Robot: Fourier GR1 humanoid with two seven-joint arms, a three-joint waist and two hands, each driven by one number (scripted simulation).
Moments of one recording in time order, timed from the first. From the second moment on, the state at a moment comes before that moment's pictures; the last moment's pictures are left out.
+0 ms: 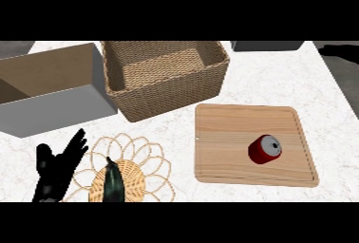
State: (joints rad) left arm 0.10 0.34 -0.14 -1.42 0.23 0.14 0.19; right arm -0.64 -1.09 0.20 -1.93 -0.27 0.59 0.79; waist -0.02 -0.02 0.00
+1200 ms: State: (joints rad) left arm 0.10 0.31 -0.12 -1.44 0.19 0.11 0.22; right arm -0.41 -0.88 0.21 -2.01 -0.07 0.59 0.79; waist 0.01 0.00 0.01
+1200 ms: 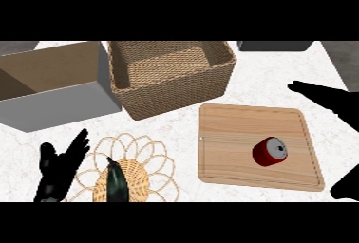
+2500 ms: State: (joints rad) left arm 0.12 0.27 -0.07 -1.43 0.14 0.06 0.21; right arm -0.22 -0.60 0.31 -1.81 0.48 0.51 0.46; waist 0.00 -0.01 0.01
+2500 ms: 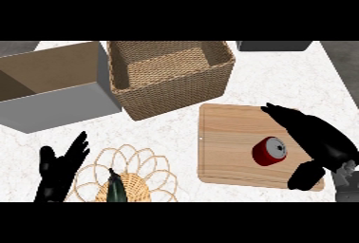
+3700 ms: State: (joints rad) left arm 0.12 0.24 -0.02 -1.44 0.10 0.02 0.25; right arm -0.20 -0.46 0.32 -1.60 0.73 0.50 0.33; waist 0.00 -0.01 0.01
